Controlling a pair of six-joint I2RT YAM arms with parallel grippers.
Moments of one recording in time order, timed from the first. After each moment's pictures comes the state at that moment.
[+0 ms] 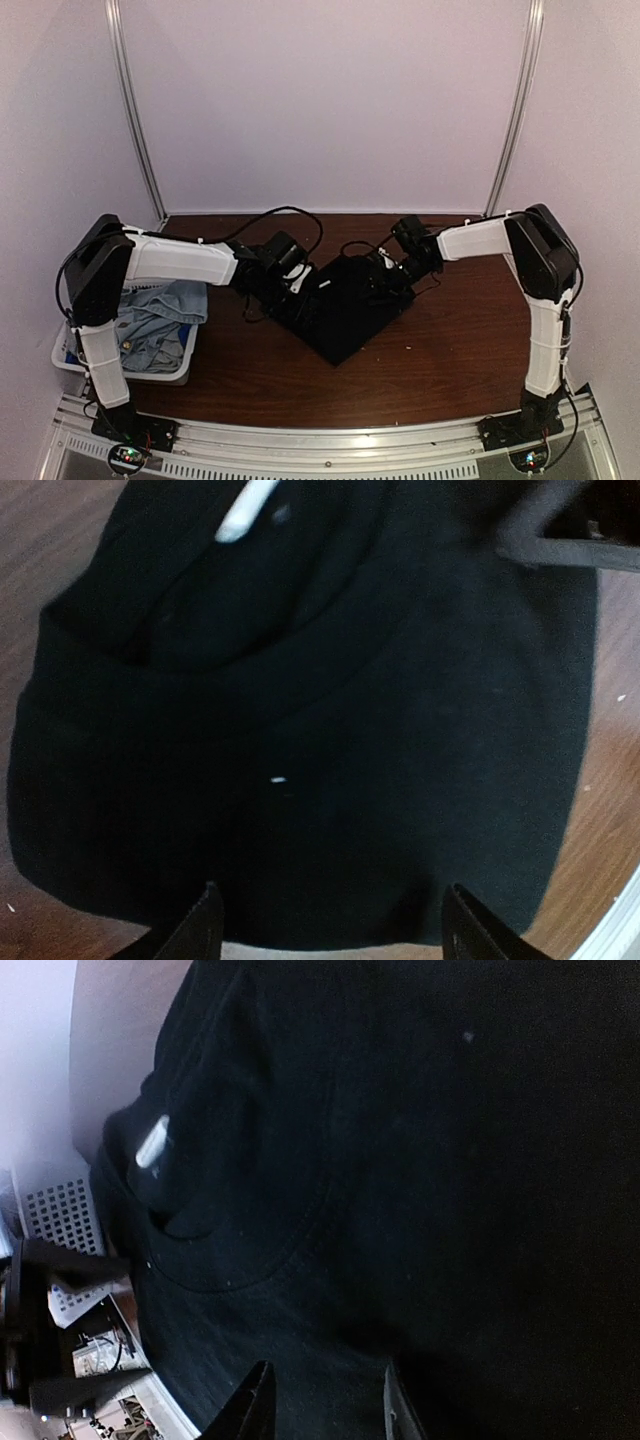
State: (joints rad) left arm -0.85 1.90 1.28 -0.45 0.13 -0.39; right arm 0.49 2.10 1.40 -0.41 -0.63 0.52
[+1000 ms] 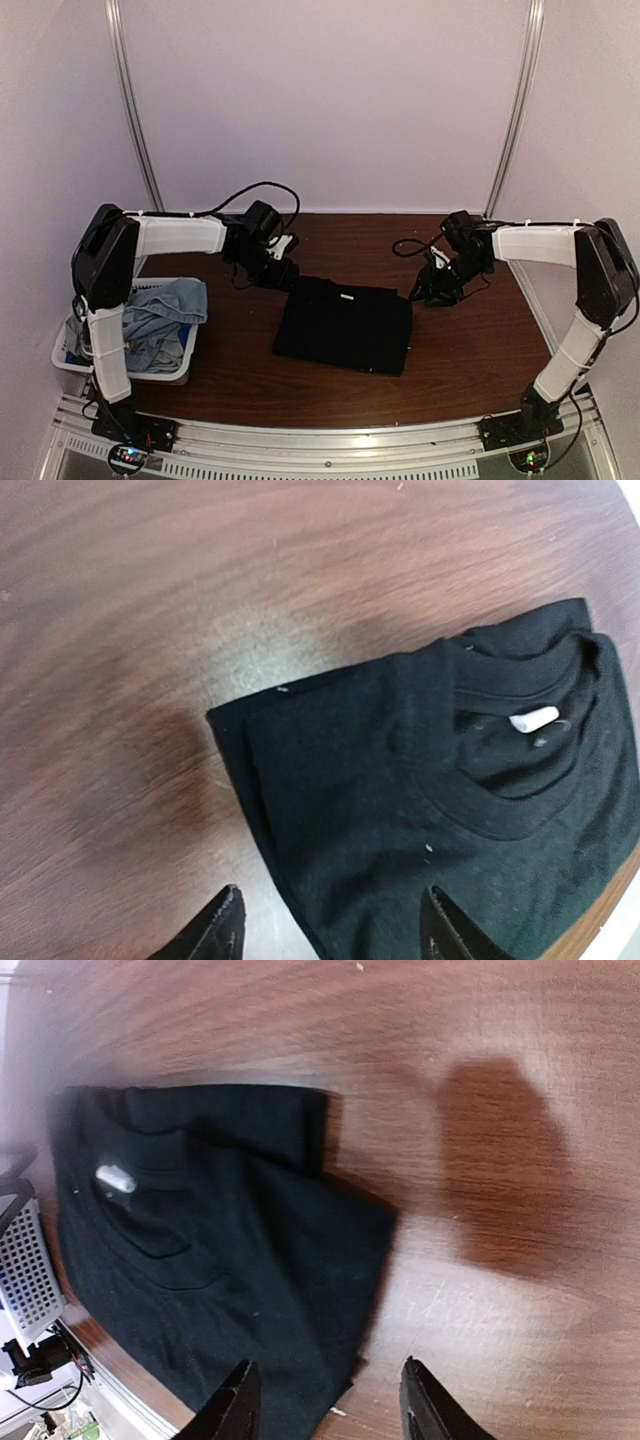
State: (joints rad) left arm -0.63 2.00 1.45 -0.52 0.26 -0.26; right arm 0.35 1.65 1.08 -0.59 -0.40 0.49
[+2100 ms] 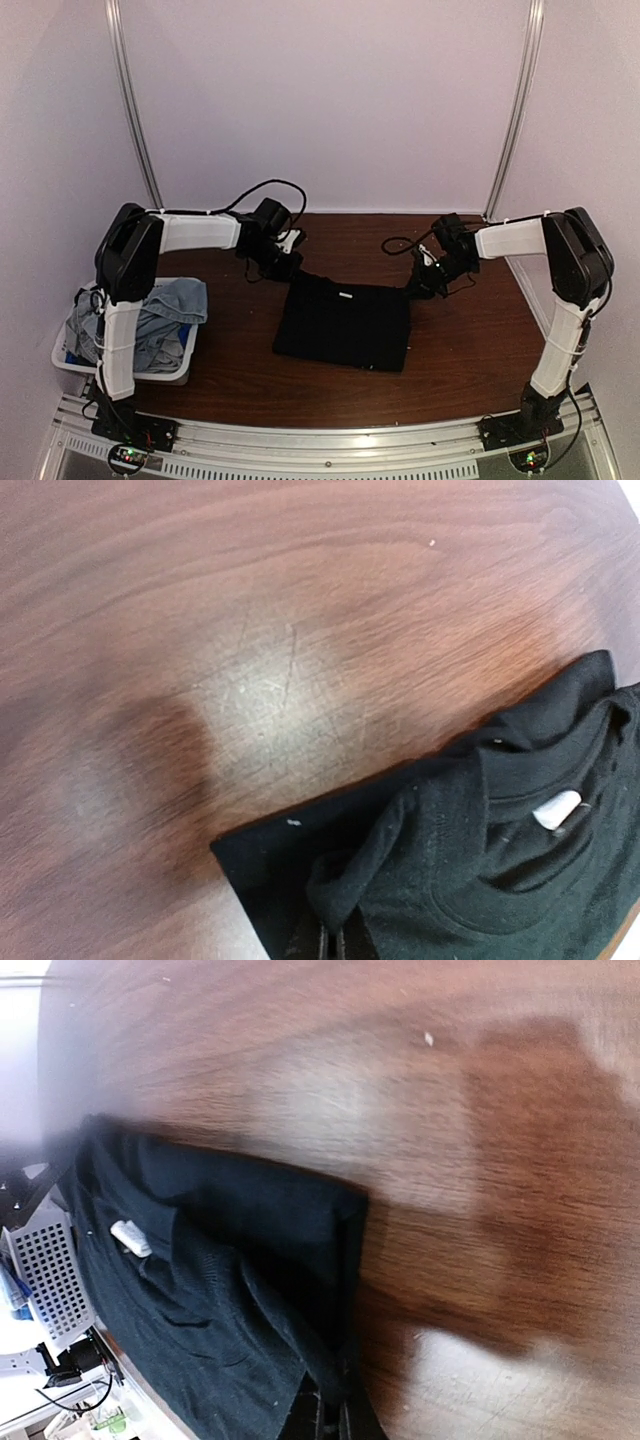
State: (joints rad) left arm -0.61 2.18 1.62 -0.49 0.27 -0.25; right arm 0.31 1.88 1.15 -0.43 -0.55 0.49
